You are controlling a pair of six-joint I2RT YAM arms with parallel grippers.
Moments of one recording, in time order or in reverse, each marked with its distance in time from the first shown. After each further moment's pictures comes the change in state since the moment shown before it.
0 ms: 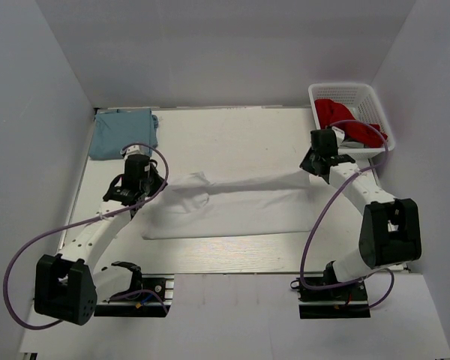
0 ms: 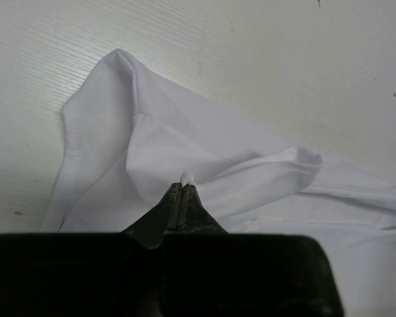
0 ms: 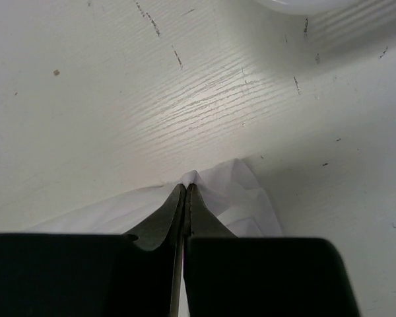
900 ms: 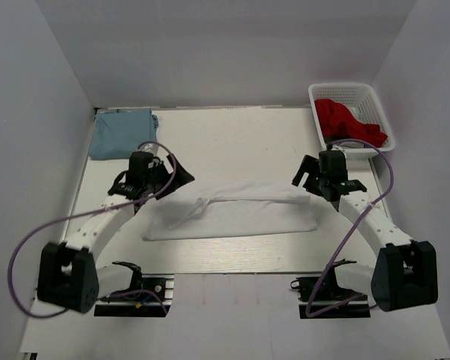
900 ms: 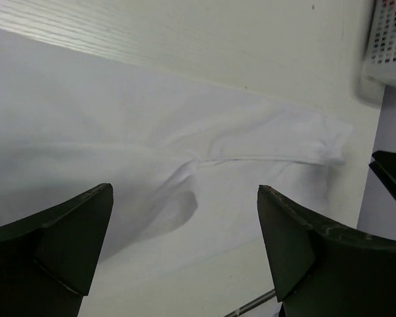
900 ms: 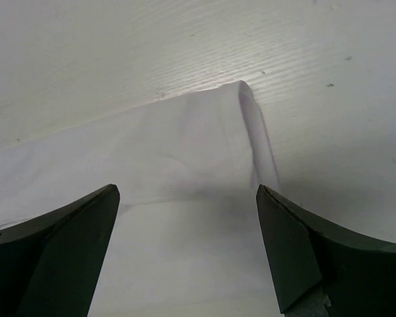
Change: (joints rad) left arm -0.008 0.000 -0.006 0.016 0.327 -0.058; right arm 0.002 -0.324 -0.266 -0.036 -0.135 -0.060
